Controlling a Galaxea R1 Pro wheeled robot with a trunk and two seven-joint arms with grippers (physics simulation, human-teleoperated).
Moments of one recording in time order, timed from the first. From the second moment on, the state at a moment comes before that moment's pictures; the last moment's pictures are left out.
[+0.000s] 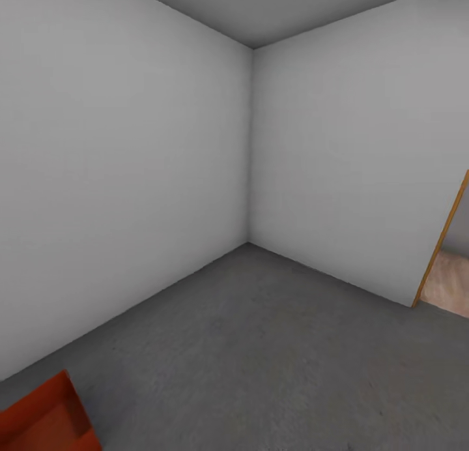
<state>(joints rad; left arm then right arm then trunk) -0.21 0.02 -0.08 0.00 0.23 -0.06 0.07 -0.16 -0.02 0.43 0.03 -0.43 -0.19 -0.08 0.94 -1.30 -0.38</state>
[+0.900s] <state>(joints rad) -0.21 0.02 -0.08 0.00 0.23 -0.06 0.07 -0.16 -0.02 0.43 0.03 -0.43 -0.19 -0.08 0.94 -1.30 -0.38</state>
